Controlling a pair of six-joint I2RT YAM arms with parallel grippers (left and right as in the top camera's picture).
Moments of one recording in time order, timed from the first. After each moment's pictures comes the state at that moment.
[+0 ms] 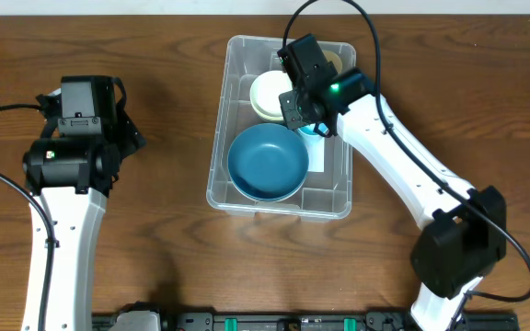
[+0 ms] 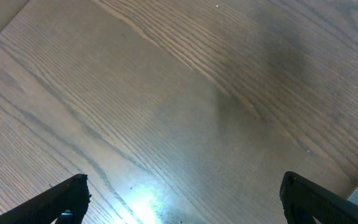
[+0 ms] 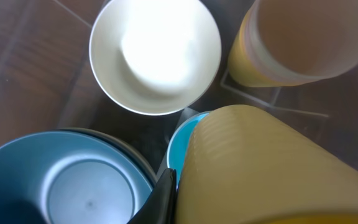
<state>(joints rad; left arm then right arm) 0.02 1.29 1.33 -1.10 -0.40 -0.51 0.55 1.92 1.72 -0.90 0.13 0.24</state>
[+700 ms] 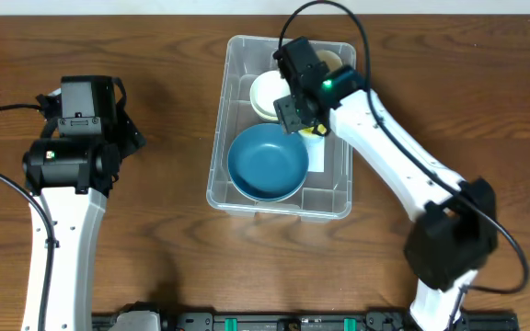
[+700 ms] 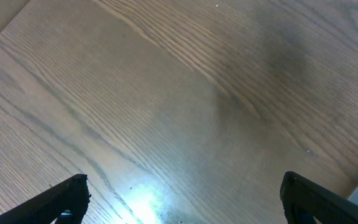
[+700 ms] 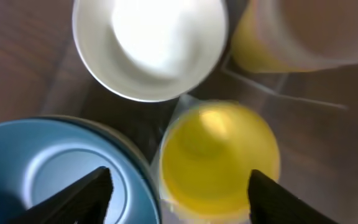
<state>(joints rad) 0.02 1.29 1.33 -1.10 -0.40 -0.51 0.56 1.93 1.75 -0.97 0.14 0.23</state>
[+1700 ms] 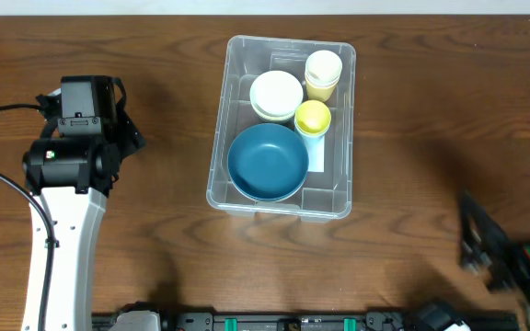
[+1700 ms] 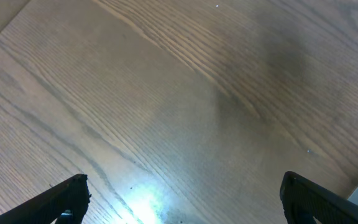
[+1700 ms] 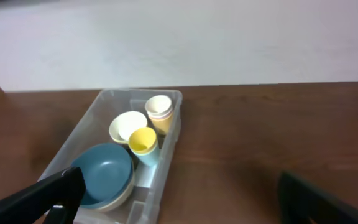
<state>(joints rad) 0.02 1.29 1.33 -1.10 -0.40 -0.51 0.57 0.59 1.50 -1.23 0.38 0.34</state>
